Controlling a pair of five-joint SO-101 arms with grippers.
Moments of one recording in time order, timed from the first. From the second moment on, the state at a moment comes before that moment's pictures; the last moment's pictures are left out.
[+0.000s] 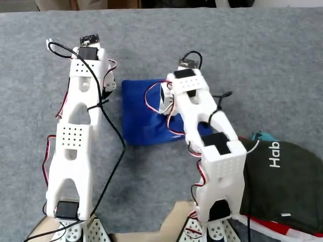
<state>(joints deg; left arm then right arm) 0.2 64.1 -72.8 99.4 10.1 -16.7 29.8 -3.6 76.8 -35.4</state>
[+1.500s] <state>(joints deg) 0.2 64.1 -72.8 99.4 10.1 -15.5 37.1 -22.7 90.9 -35.3</state>
